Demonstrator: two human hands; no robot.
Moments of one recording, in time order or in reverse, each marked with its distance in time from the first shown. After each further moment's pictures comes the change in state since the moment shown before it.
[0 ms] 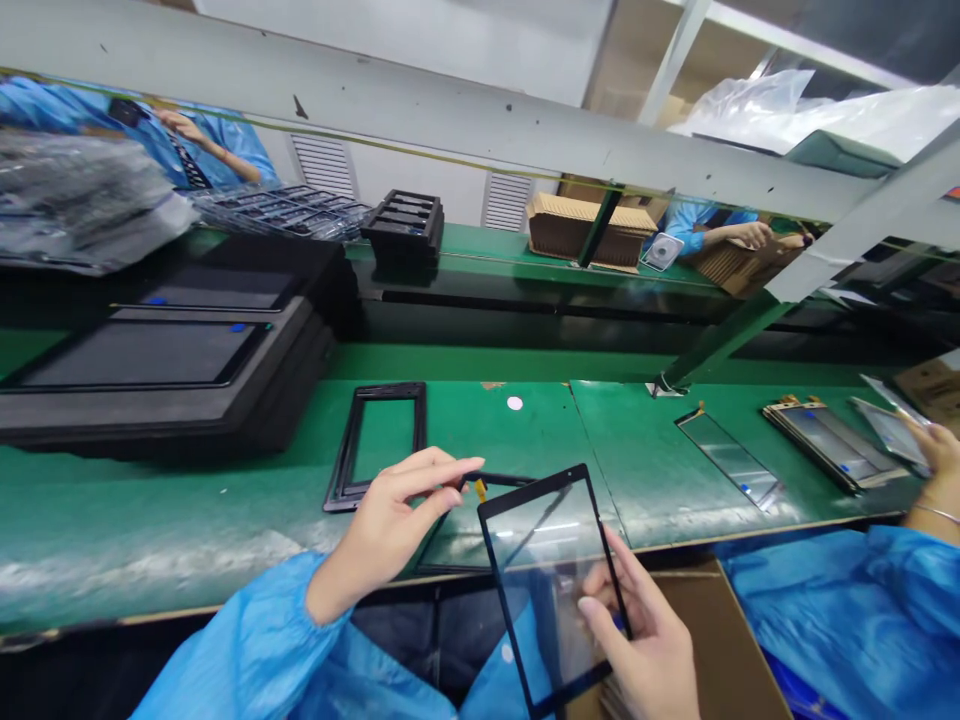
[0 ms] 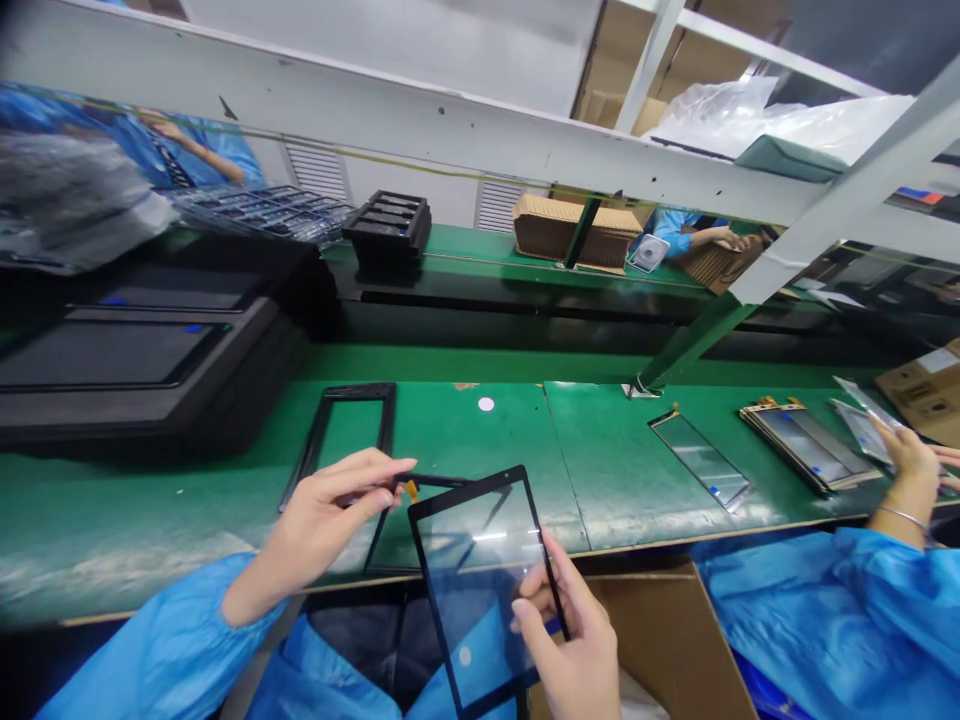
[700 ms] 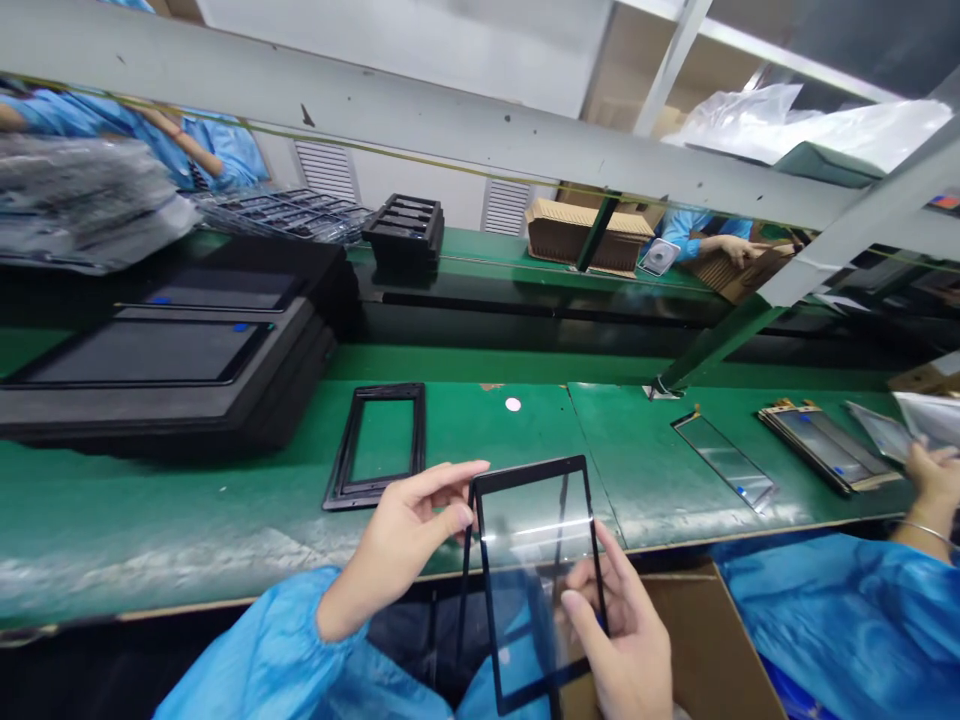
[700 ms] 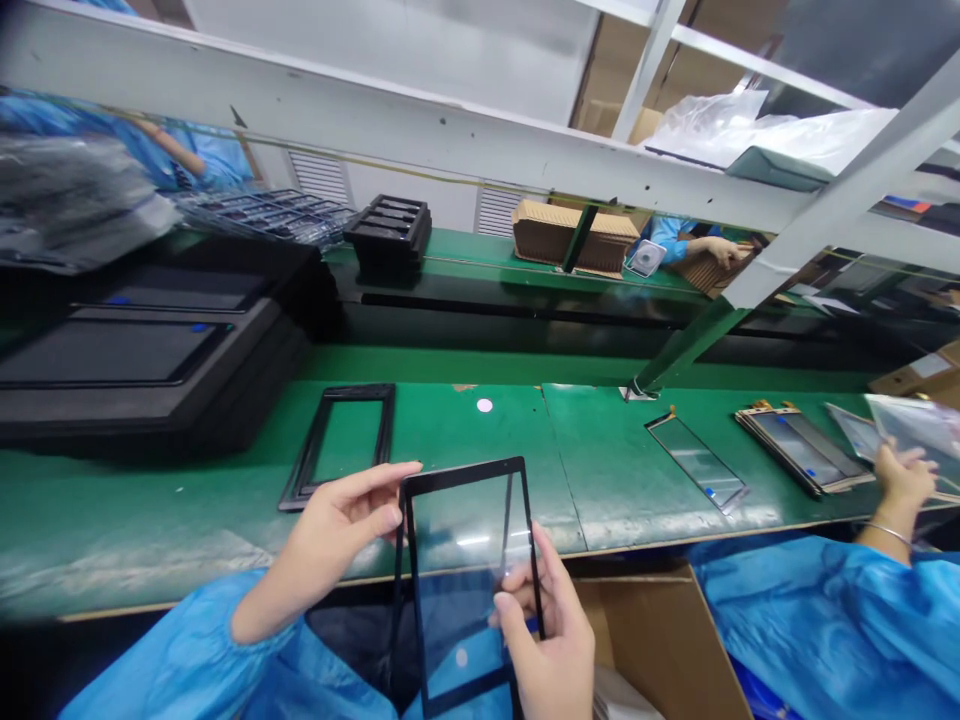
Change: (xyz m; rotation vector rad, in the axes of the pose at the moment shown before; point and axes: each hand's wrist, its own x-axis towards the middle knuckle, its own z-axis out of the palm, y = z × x) left_hand -0.009 0.005 0.025 -0.399 0.059 -0.286; right_hand -0.009 0.003 0.015 0.038 0.005 -0.018
